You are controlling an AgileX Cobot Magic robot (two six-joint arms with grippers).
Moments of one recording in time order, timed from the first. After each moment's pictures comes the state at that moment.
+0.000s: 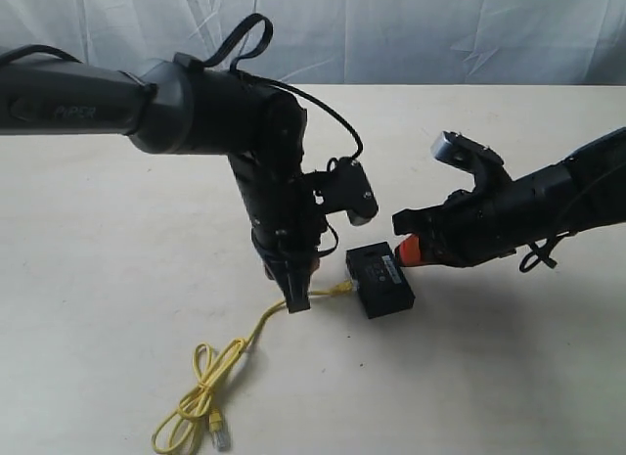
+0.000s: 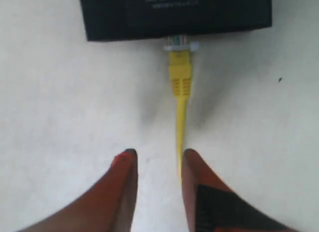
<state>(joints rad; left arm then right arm) -0.76 2.06 -1.41 -0.12 0.85 0.70 0.20 1.84 -0.79 1.33 0.63 -1.15</state>
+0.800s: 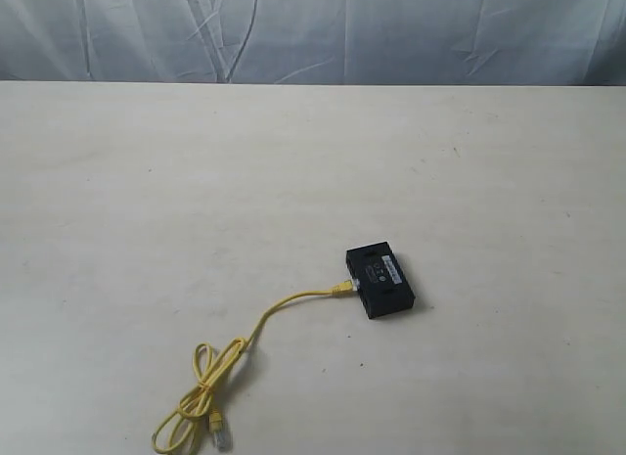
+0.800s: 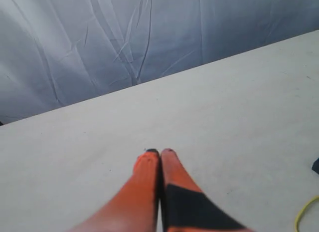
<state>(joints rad) -0.35 0.61 -0.76 0.07 0.60 0.06 0.20 0.44 -0.49 0.43 0.54 -0.45</state>
